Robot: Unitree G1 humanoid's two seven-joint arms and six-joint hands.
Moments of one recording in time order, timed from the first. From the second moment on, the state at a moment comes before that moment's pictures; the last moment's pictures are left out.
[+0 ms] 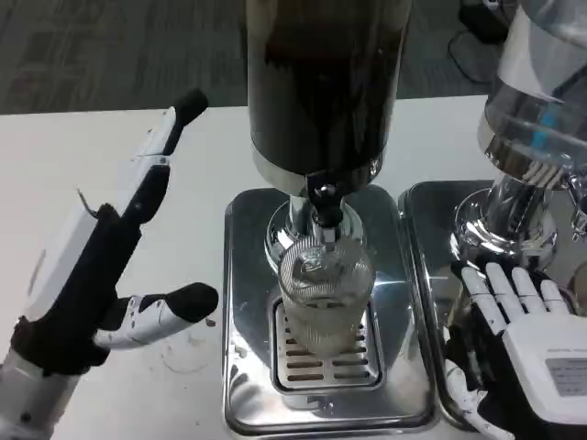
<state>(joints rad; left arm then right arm) -0.02 0.53 -0.09 0.39 0.20 -1.14 0.15 0.43 -0.39 0.28 -0.25 -1.07 0.08 -0.31</state>
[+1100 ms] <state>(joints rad) -0.08 0.42 -0.16 0.26 -0.23 -0.91 -0.51 0.41 -0.36 0.27 -0.24 -1.03 0.07 -0.30</state>
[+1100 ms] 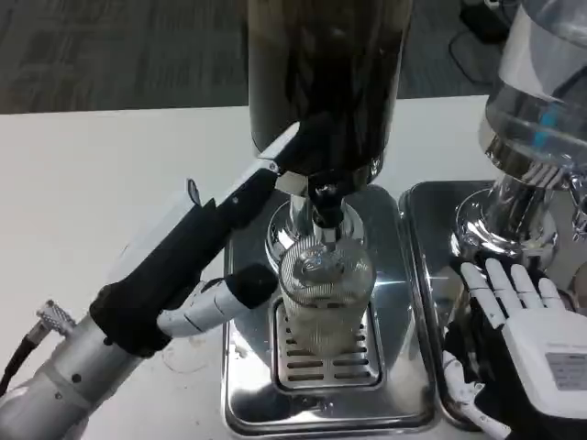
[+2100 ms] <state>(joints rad) -0.09 0.48 -0.09 0.21 -0.22 -0.91 -0.63 0.40 -0.33 0.27 -0.20 -1.02 0.07 -0.31</state>
